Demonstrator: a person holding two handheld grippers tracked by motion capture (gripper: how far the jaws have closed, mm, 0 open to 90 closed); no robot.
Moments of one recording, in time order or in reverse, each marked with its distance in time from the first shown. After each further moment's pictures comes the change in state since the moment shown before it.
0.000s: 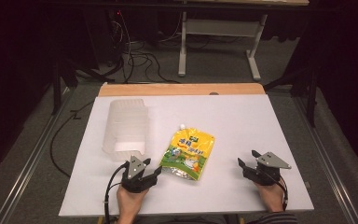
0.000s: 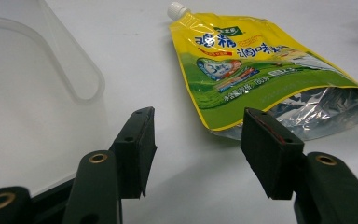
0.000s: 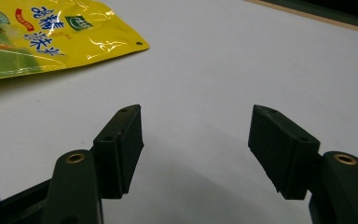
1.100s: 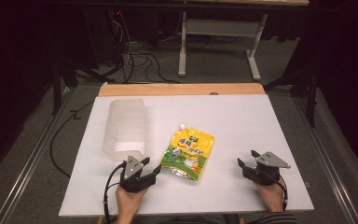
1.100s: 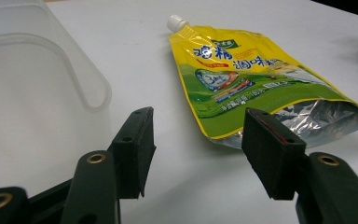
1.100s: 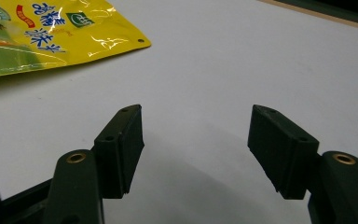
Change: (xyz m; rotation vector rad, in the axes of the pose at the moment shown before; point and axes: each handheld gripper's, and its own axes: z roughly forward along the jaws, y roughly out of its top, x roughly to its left) left arm 0.005 0.001 -0.005 -0.039 -0.025 -0.028; right arm 0.000 0.001 0.001 0.013 0.012 -0.001
